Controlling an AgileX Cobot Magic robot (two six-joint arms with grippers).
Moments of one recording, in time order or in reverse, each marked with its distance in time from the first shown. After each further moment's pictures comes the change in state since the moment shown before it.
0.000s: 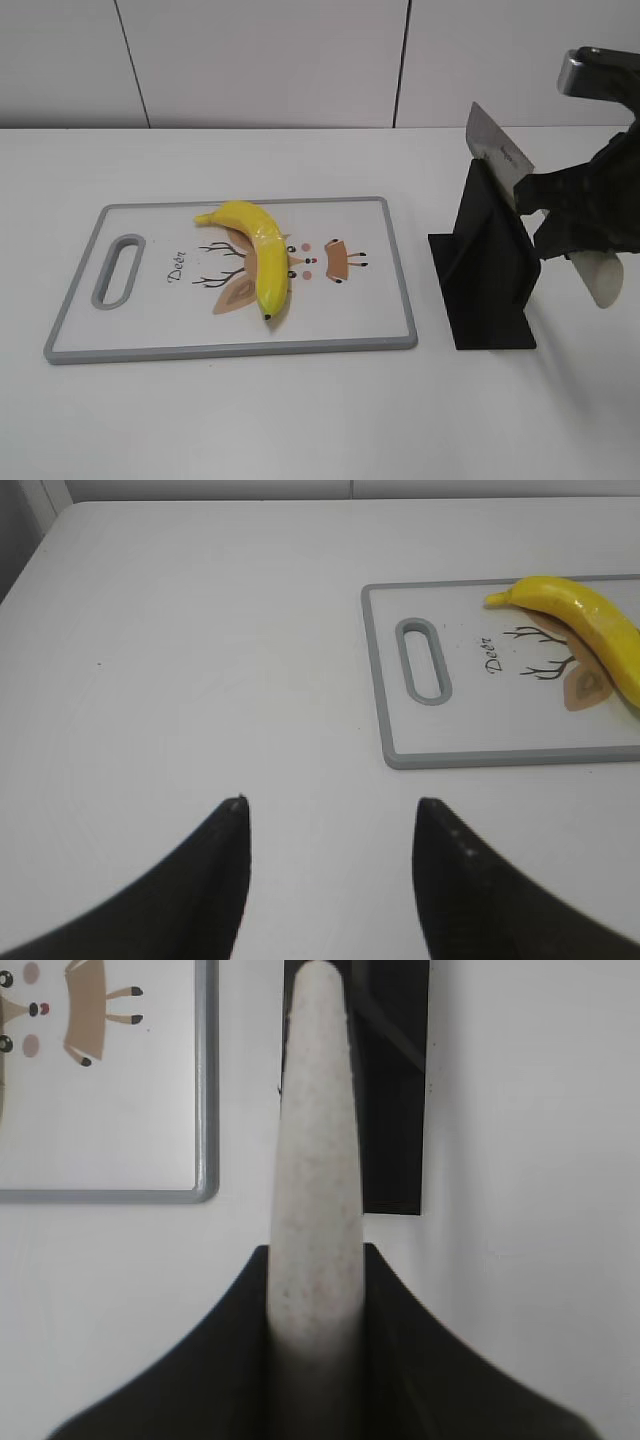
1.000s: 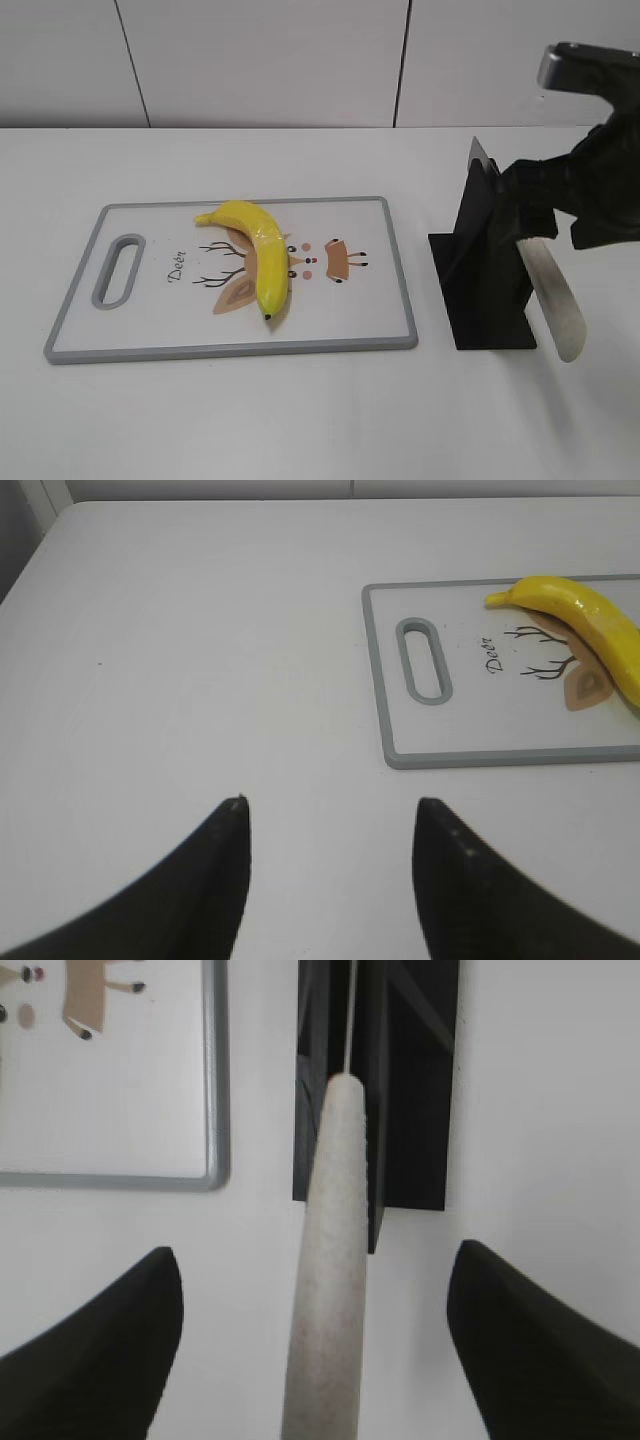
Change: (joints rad) left arm 0.000 0.000 0.000 0.000 0.000 0.000; right arm 0.000 0.065 -0.030 0.054 0.002 -0.053
